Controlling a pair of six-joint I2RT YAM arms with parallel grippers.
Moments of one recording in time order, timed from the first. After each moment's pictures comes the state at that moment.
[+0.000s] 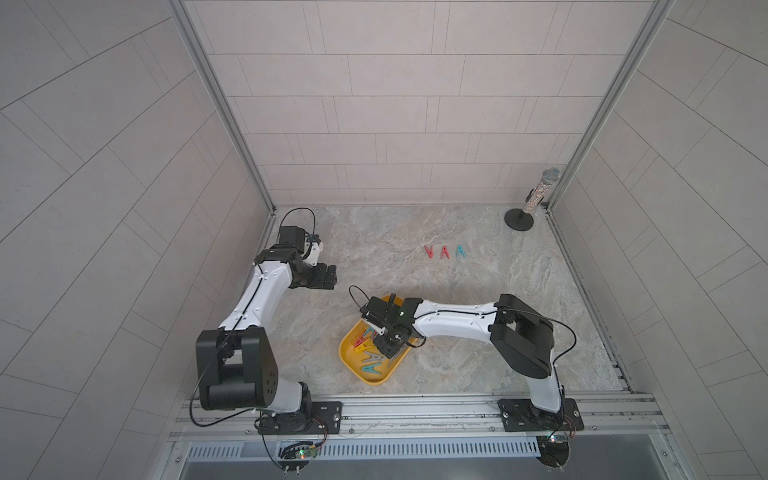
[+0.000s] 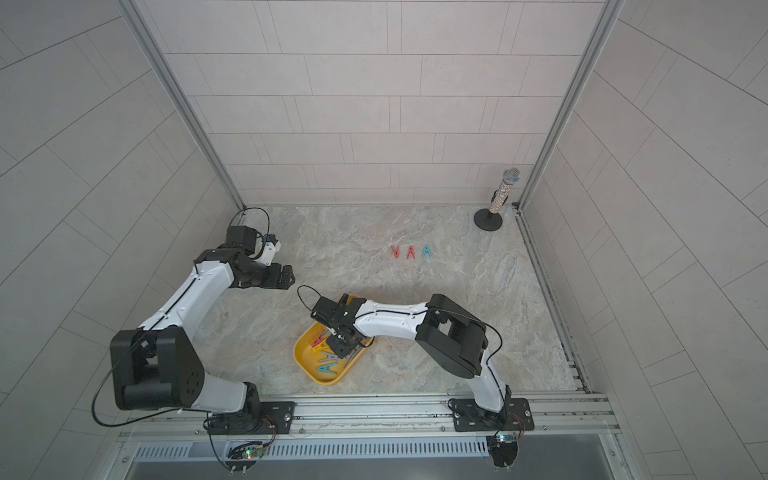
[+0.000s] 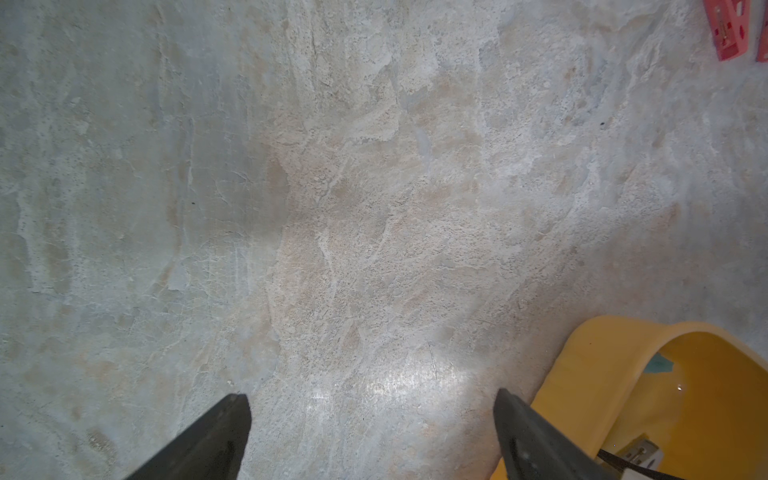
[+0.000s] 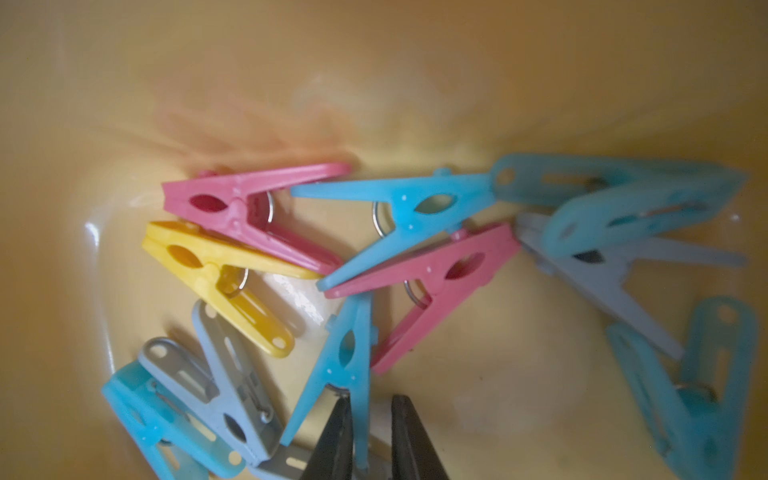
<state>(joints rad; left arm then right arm) 0.06 1.45 1.11 -0.84 0.21 0.11 1.09 2.00 1.40 -0.66 -0.02 0.28</state>
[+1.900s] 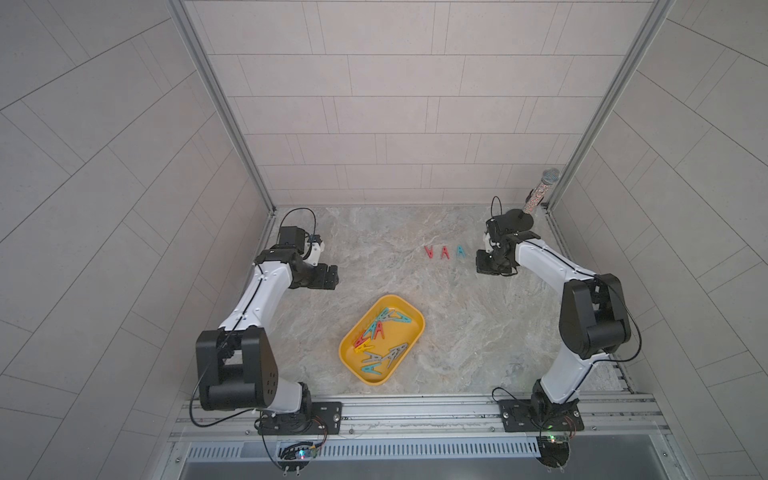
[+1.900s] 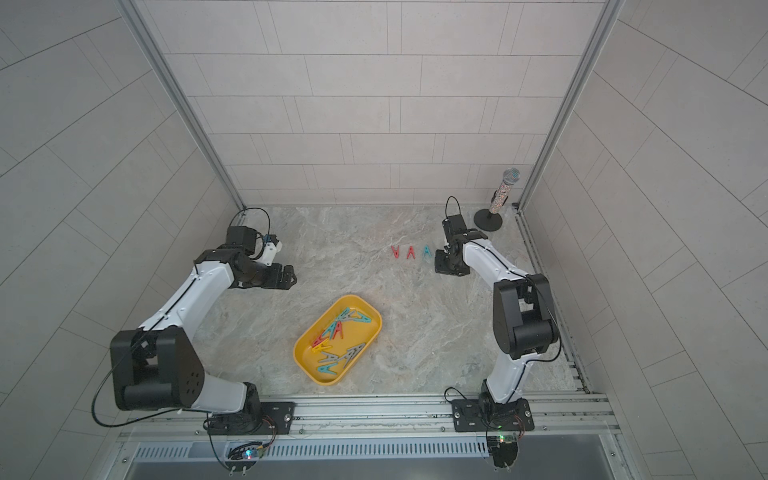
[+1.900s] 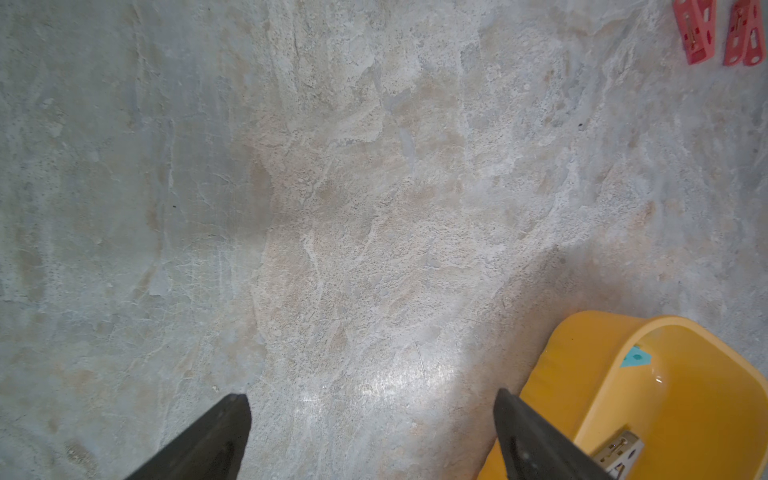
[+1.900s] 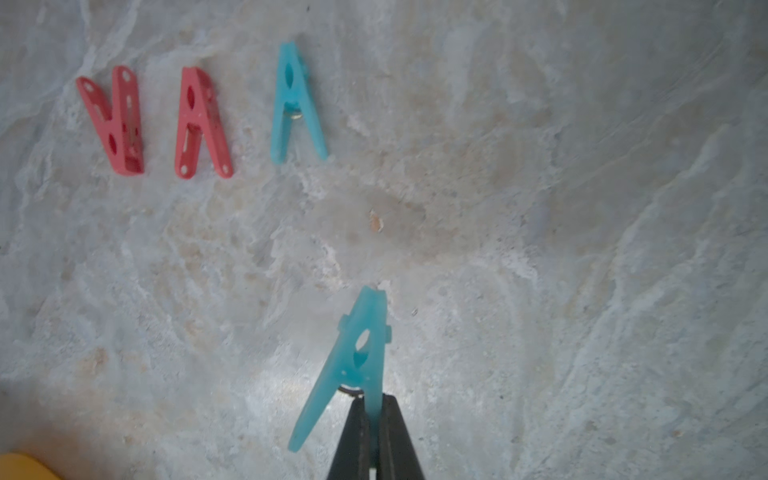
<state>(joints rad) 0.06 1.45 1.11 -0.84 0.25 0.11 0.14 1.79 1.35 -0.75 -0.04 0.27</state>
